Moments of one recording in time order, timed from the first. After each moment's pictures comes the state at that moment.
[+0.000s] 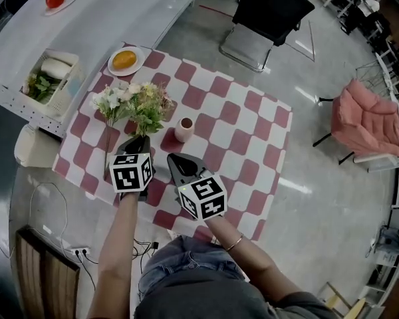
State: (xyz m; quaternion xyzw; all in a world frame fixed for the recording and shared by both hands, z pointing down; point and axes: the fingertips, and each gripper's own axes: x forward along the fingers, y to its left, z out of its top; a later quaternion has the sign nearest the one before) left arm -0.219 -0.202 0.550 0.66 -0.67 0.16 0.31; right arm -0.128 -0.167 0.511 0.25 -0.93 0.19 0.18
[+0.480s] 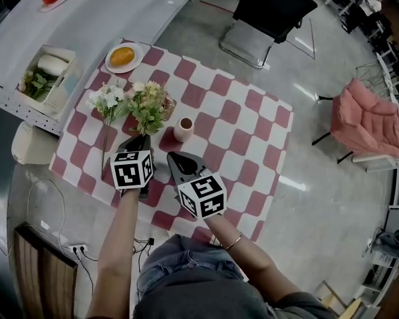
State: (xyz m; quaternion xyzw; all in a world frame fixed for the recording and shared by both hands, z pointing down) left arm -0.216 -0.212 0.570 0.65 -0.67 0.16 0.33; right arm -0.124 -0.177 0.522 0.25 -0.93 0.20 0.19
